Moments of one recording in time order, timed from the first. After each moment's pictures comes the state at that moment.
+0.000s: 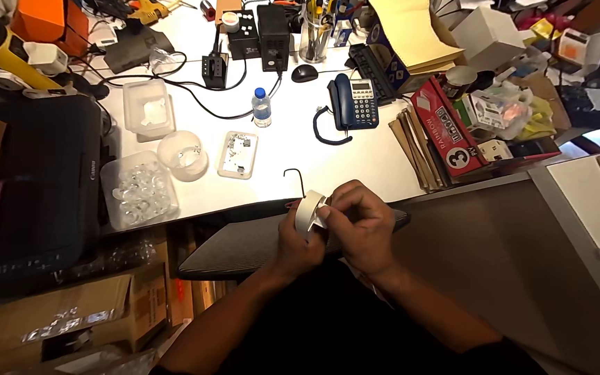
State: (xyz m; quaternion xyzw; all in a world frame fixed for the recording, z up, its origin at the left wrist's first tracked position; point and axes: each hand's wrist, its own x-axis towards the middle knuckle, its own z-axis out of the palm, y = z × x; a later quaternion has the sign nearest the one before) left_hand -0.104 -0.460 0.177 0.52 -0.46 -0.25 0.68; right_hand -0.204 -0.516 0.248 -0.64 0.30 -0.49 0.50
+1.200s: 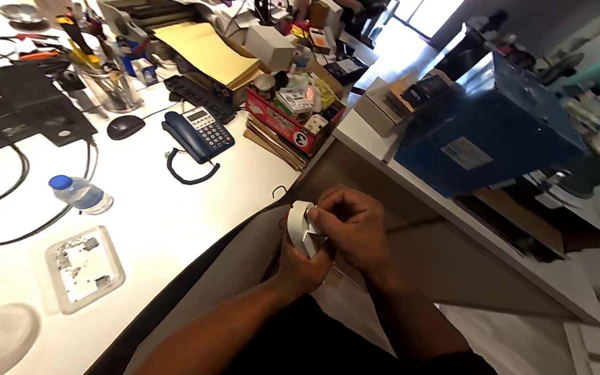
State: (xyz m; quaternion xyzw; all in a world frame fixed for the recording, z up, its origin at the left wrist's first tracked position) left_hand -0.229 -0.489 0.216 0.20 -0.43 -0.64 0.61; right_hand -0.318 -0.492 0.317 -0.57 0.57 -0.54 0.26
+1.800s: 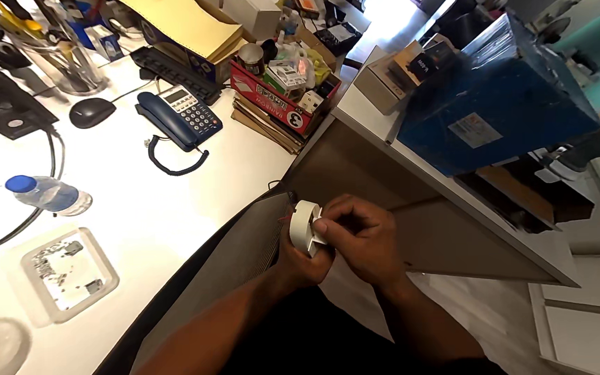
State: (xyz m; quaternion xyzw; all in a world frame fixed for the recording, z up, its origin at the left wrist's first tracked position) left_hand -0.217 -0.501 0.194 0.15 -0.48 -0.61 0.61; right_hand -0.309 -0.471 0.299 -0.57 0.57 -0.53 0.25
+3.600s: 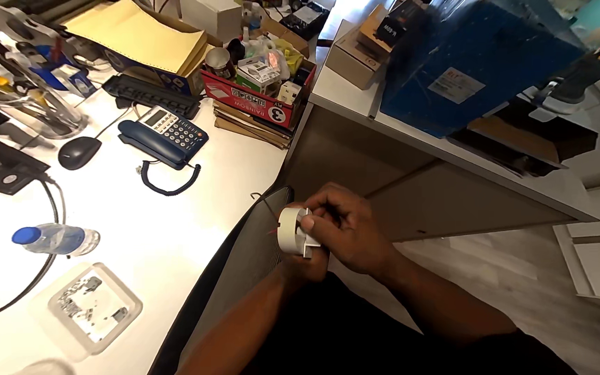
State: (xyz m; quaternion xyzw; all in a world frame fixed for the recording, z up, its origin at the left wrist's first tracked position) left_hand -0.215 -0.498 0.184 0.12 -0.50 -0.58 0.64; right_hand -0.298 -0.464 0.301 -0.55 0.67 -0.44 0.24
